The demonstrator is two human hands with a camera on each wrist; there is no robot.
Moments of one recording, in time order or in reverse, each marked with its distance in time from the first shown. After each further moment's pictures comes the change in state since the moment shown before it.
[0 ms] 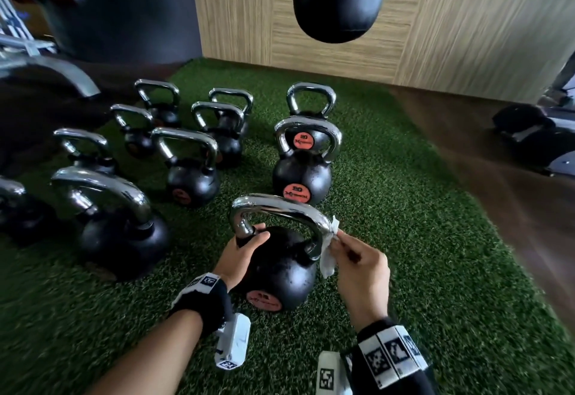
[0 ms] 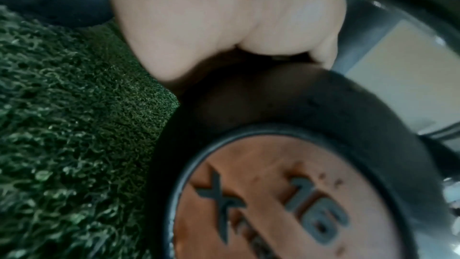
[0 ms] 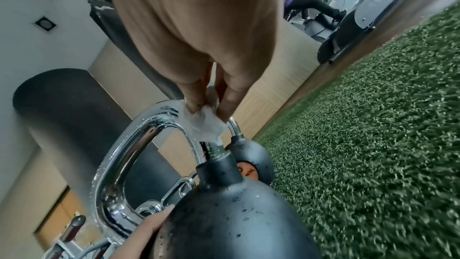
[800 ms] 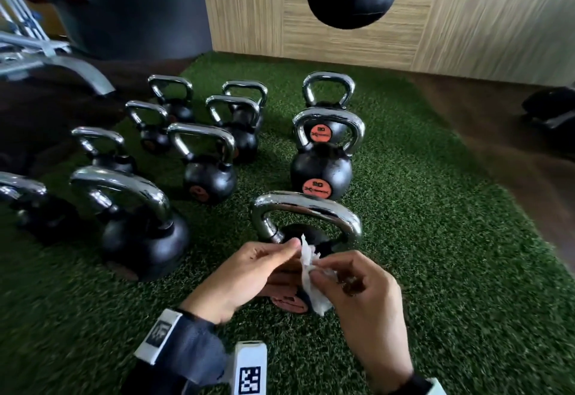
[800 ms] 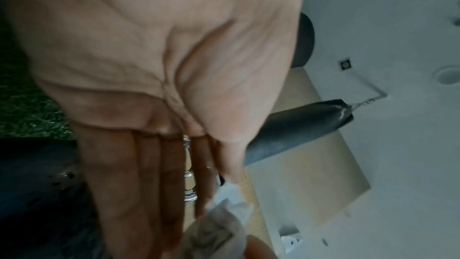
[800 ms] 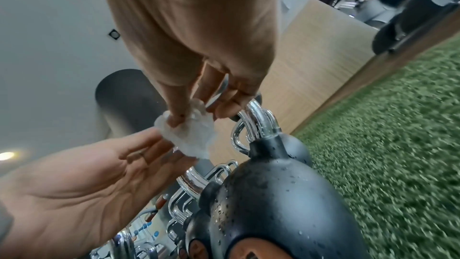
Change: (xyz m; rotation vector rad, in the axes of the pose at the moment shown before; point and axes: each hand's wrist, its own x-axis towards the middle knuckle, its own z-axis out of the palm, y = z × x) left_hand -0.082 0.099 -0.020 0.046 -0.439 -0.197; right_hand -0.056 -0.048 0.003 0.029 -0.275 -0.195
